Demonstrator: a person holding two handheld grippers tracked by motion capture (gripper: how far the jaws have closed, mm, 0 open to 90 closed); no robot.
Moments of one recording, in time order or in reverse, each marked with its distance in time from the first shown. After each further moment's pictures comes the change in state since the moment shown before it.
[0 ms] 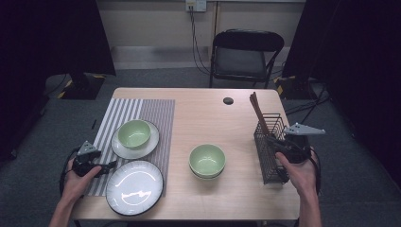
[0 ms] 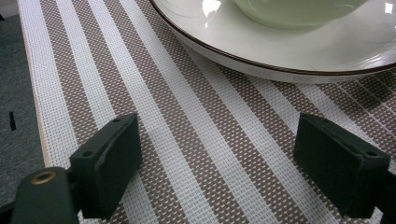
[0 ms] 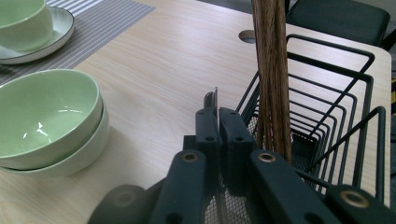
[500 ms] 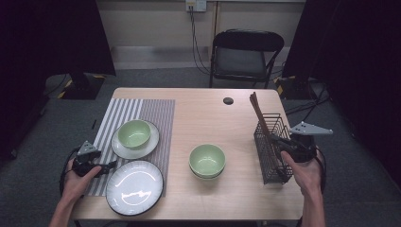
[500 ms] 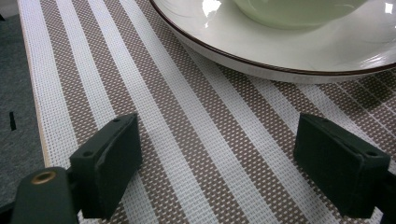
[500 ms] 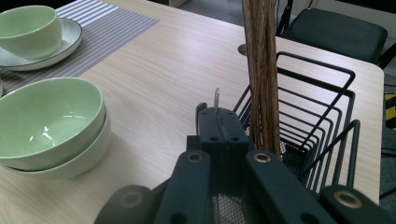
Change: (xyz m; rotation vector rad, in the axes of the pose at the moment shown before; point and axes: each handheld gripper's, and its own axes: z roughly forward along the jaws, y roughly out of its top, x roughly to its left) left arm 0.000 0.000 0.000 0.000 0.000 0.000; right arm -0.007 0.002 -0.011 -0.048 0.018 -0.022
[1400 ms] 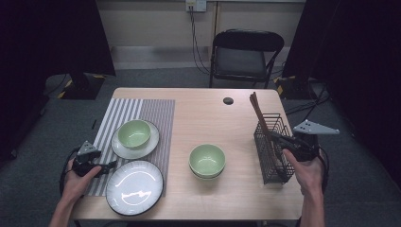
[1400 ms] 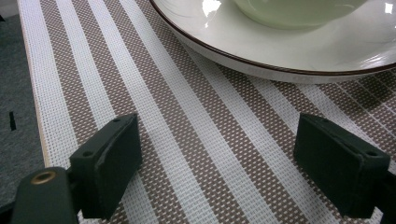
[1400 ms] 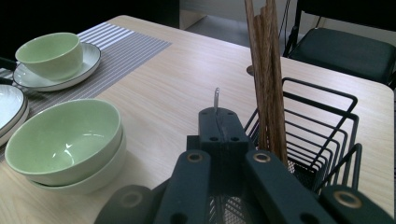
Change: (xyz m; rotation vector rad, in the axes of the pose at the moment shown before) left arm 0.000 0.000 0.000 0.000 -0.001 0.000; right arm 0.001 0.007 -0.009 -0.078 0.043 0.013
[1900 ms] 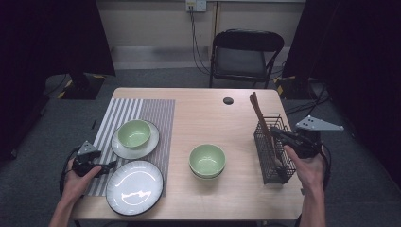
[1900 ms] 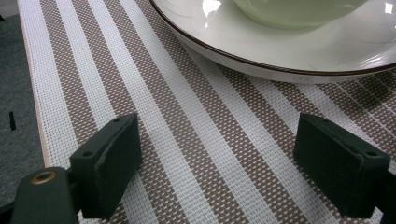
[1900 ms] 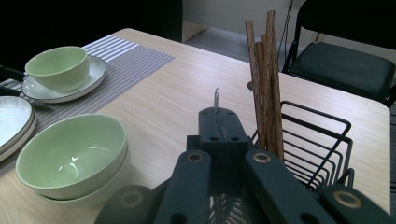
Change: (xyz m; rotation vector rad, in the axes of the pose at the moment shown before) left arm 0.000 0.000 0.000 0.000 0.000 0.000; right arm 0.002 0.014 -0.006 -0.044 0.009 -0.019
